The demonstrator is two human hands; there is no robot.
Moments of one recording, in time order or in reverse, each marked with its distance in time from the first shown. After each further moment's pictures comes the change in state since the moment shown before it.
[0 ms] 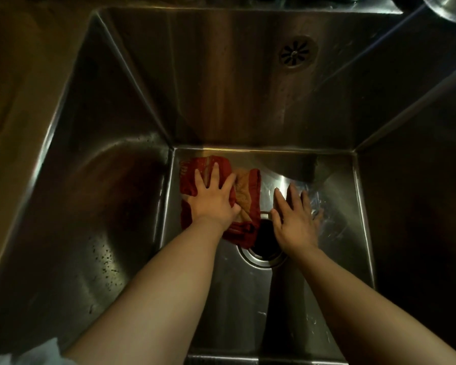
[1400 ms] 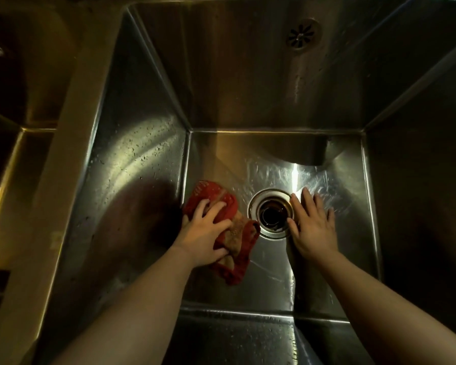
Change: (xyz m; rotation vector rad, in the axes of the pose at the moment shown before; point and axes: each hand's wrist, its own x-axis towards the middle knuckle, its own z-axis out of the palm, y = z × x) left_hand -0.109 -0.064 0.024 0.082 -0.165 0.304; right_hand -0.058 0.027 0.010 -0.102 -0.060 -0.074
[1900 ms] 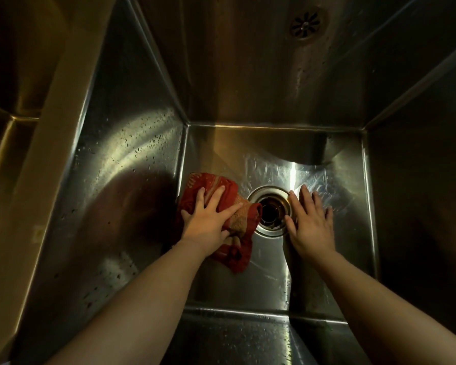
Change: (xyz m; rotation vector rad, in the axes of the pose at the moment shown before) left_hand 0.021 0.022 0.003 -0.089 0.021 -0.167; right_hand 0.002 0.003 0.004 0.007 0.012 -0.002
